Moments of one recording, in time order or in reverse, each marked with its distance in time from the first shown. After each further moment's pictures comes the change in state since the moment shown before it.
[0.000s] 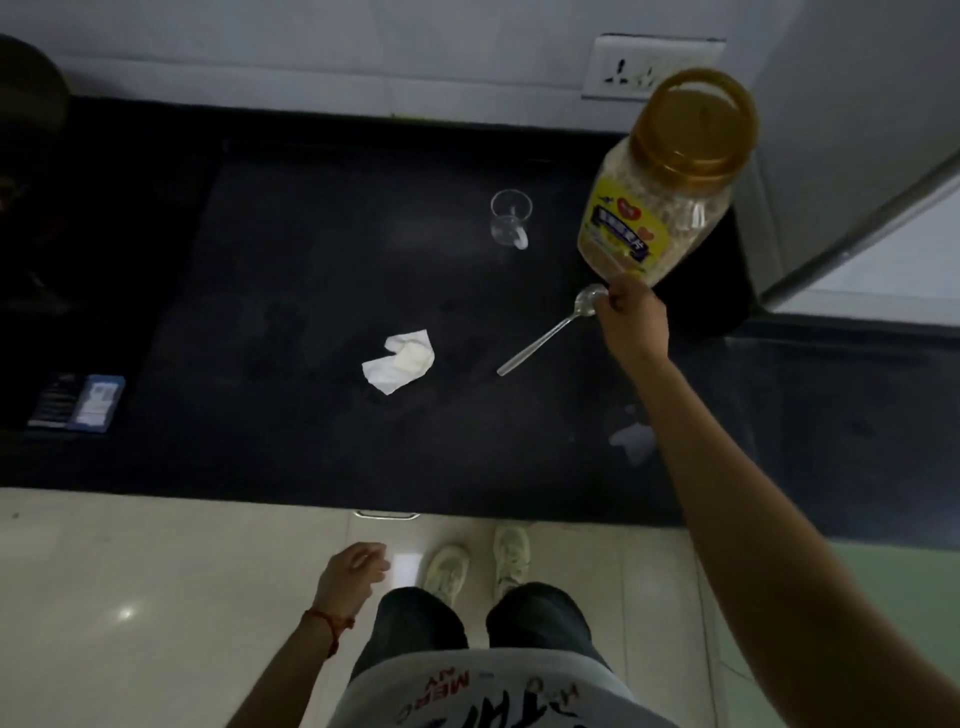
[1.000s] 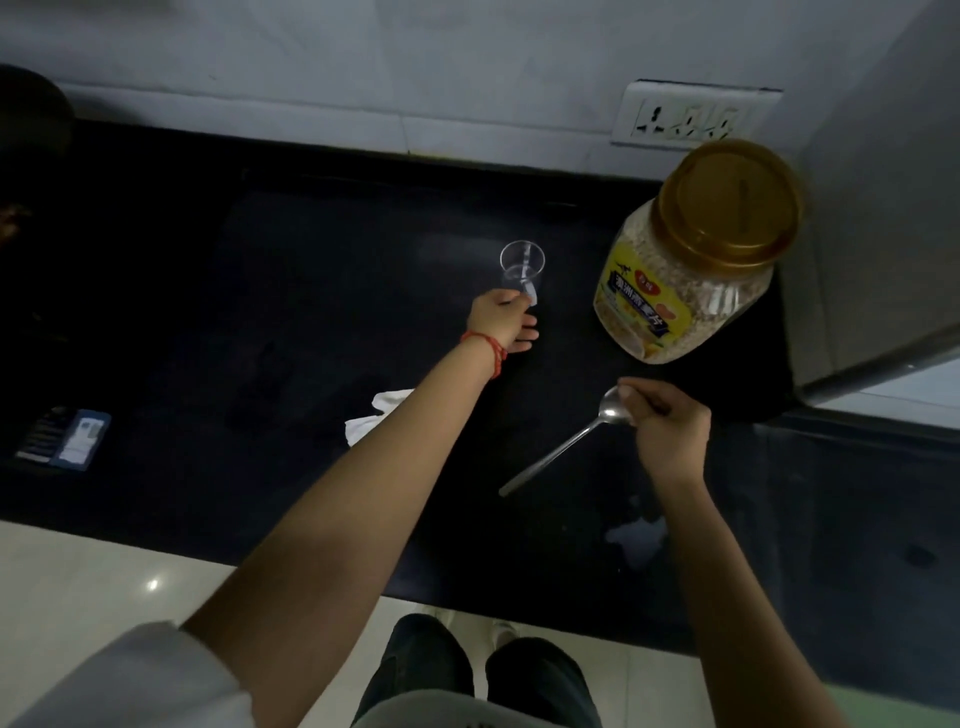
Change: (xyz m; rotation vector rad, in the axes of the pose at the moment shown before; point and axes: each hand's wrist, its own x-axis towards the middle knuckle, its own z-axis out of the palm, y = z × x) left_hand 0.068 0.370 0.122 -0.234 -0.087 0.250; right_hand 0.006 0.034 -0.006 0.426 -0.018 0.155
